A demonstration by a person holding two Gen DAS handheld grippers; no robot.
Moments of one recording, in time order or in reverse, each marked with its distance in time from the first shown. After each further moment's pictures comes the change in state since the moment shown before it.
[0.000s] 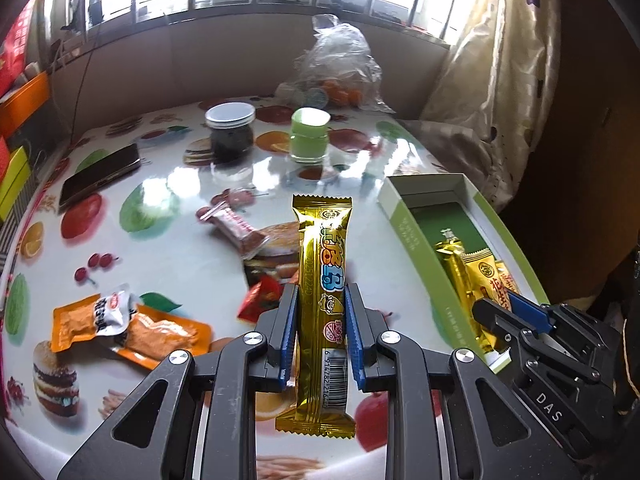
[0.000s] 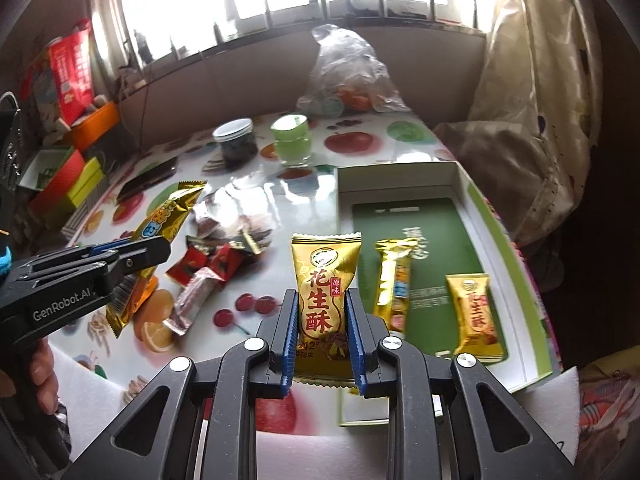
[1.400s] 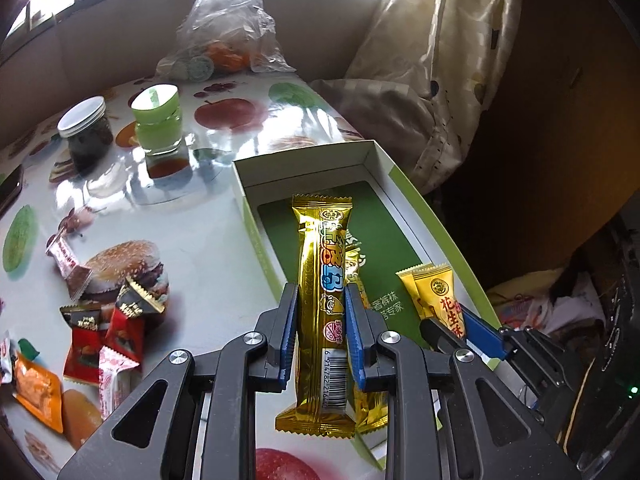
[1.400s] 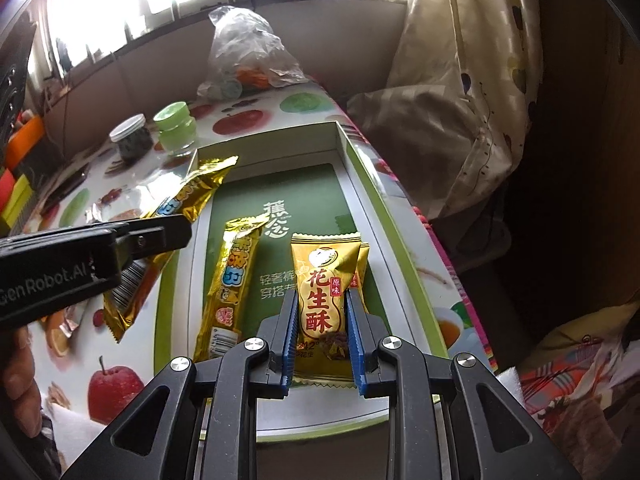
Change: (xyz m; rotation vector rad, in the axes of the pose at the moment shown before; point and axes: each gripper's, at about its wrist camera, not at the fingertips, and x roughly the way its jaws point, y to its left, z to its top) left arm 0.080 -0.110 0.030 0.091 0.133 -0.170; right arm 0.024 -0.083 -0.010 0.091 0.052 -0.201
